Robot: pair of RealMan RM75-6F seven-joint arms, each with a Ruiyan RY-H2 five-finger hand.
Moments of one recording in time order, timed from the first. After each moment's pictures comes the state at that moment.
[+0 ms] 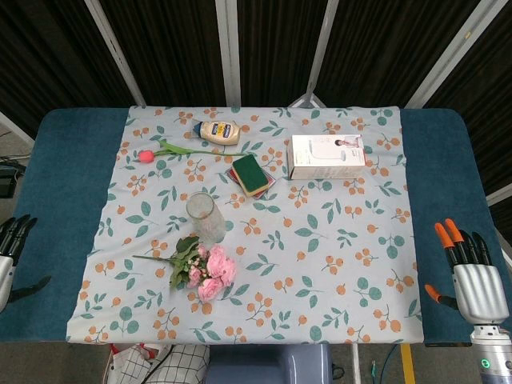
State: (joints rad) left arm -0.07 -1.11 -0.04 -1.56 1.58 1.59 0.00; right arm 0.07 -1.14 0.07 -1.62 -1.52 1.51 -0.13
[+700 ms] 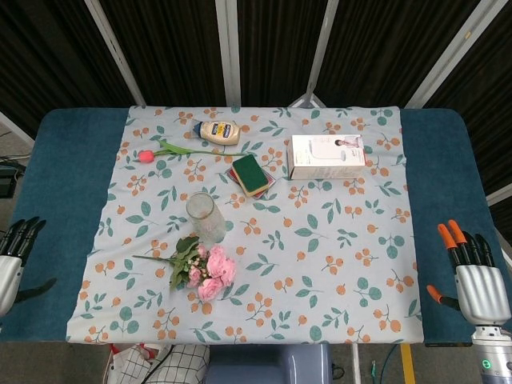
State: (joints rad) left arm -0.08 -1.11 -0.03 -1.57 1.58 1.54 0.00; right arm 0.07 -1.13 0.07 -1.63 -1.51 1.51 -0.13
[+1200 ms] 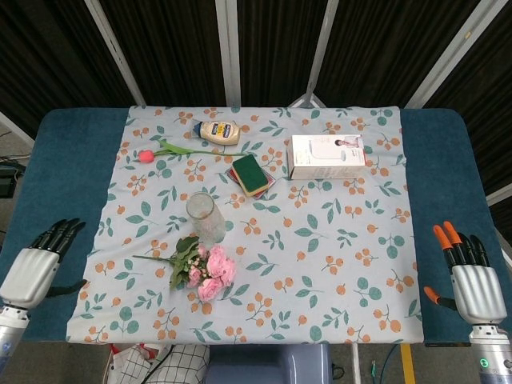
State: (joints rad) left arm -0.17 -1.10 -0.01 -1.66 1.62 1.39 0.03; right arm 0.07 -1.14 0.06 -1.63 -1.50 1.48 -0.12
